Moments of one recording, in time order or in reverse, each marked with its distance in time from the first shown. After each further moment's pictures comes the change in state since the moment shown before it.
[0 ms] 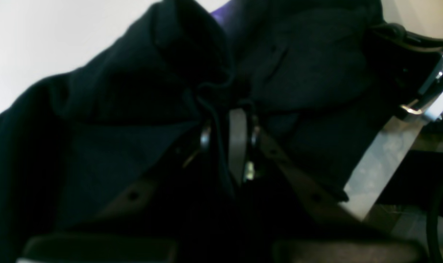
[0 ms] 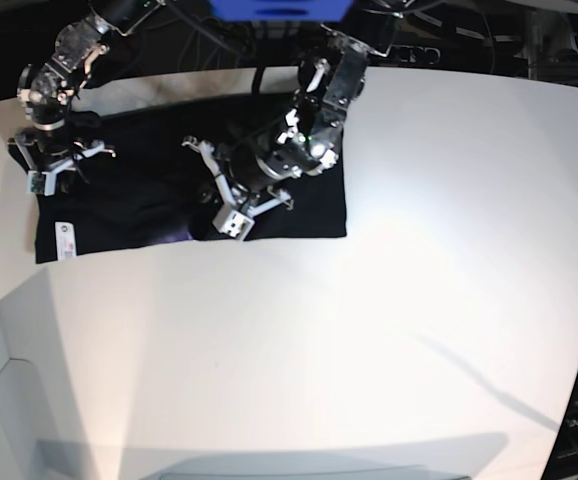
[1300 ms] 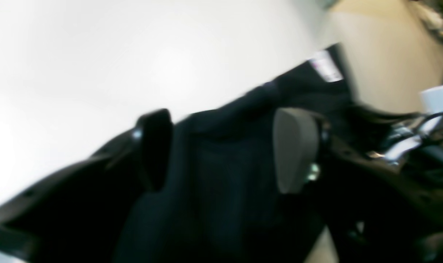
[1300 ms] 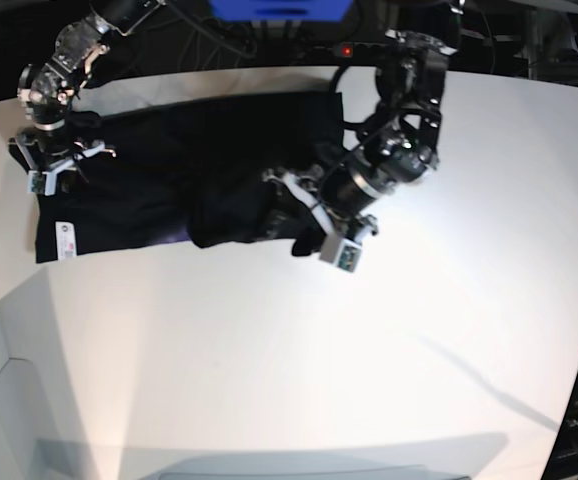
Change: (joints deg) left arm 1.2 -13.6 -11.3 17.1 -17.4 0.1 0.2; right arm -0.2 0.0 0.0 0.0 0.1 0.0 0.0
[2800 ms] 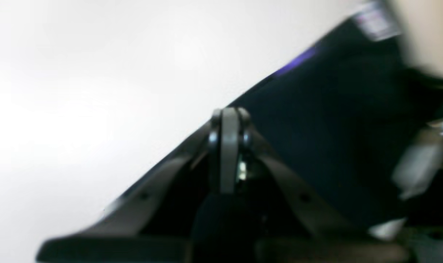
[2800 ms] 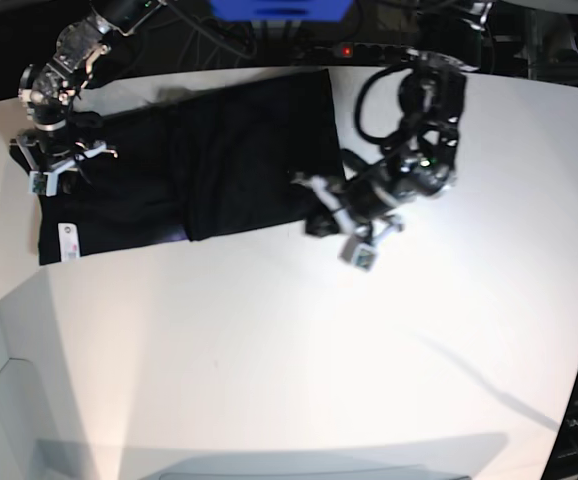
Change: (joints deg) left arm -2.4 -5.3 -2.3 -6.9 0.6 -0.5 6.3; right arm 0.2 0.0 -0.1 0.1 0.0 0.0 -0.1
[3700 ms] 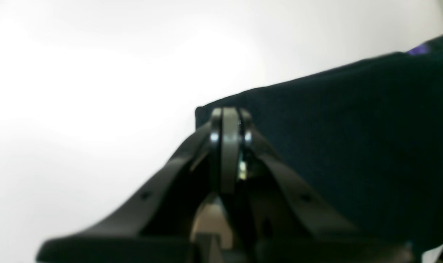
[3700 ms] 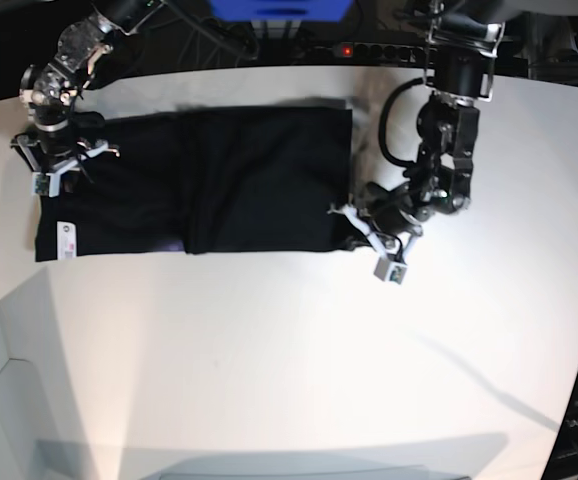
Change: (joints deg) left arm -7.8 -1.5 -3.6 -24.2 -3.8 -2.8 -9.7; right arm -0.2 -0.2 -0.2 2.1 -0.6 0.1 -1.7
